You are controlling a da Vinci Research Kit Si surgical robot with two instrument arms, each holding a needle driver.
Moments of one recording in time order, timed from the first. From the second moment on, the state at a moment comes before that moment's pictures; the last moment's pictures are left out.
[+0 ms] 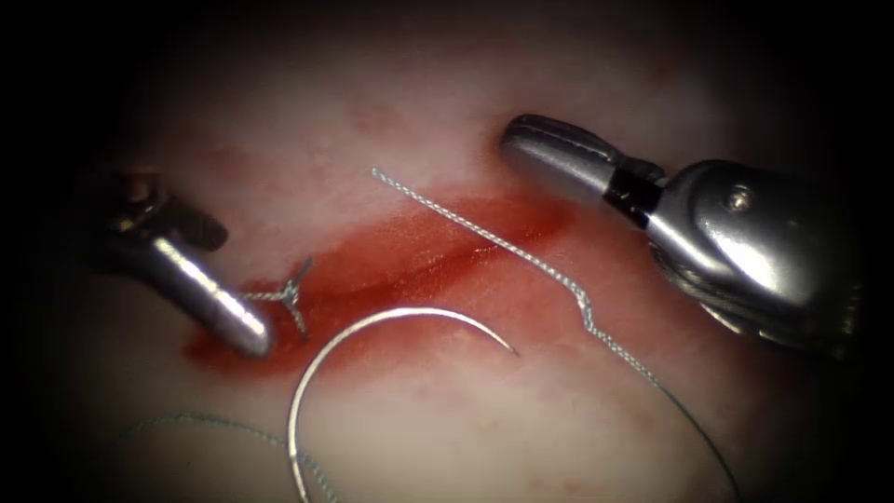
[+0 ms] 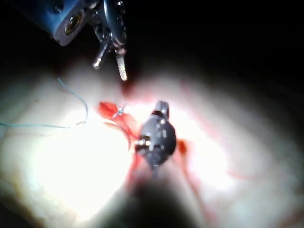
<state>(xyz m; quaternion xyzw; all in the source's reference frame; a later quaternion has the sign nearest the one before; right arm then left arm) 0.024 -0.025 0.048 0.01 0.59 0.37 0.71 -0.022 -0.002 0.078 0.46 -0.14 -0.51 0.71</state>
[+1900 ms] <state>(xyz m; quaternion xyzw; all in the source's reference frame) 0.025 -0.025 0.048 0.02 0.60 0.36 0.71 -0.027 -0.004 0.086 0.43 -0.18 -0.51 0.72</state>
